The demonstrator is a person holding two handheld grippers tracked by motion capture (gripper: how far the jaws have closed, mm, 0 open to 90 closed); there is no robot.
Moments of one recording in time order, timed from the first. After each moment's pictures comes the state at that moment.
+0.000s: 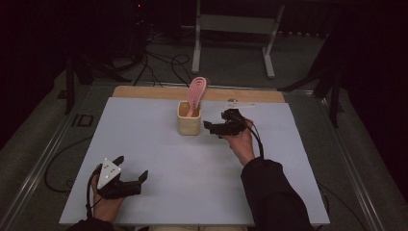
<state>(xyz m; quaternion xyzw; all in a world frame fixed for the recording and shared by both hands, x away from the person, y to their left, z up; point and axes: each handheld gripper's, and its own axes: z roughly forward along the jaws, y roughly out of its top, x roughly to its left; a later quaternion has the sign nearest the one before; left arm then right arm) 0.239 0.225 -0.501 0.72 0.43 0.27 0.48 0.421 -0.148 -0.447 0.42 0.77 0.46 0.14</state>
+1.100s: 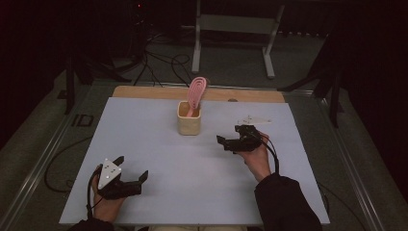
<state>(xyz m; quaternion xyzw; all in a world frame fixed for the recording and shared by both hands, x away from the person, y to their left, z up) 0.238 0.224 -0.502 0.72 0.43 0.28 0.47 0.373 -0.188 -0.455 0.42 0.77 0.45 0.15</state>
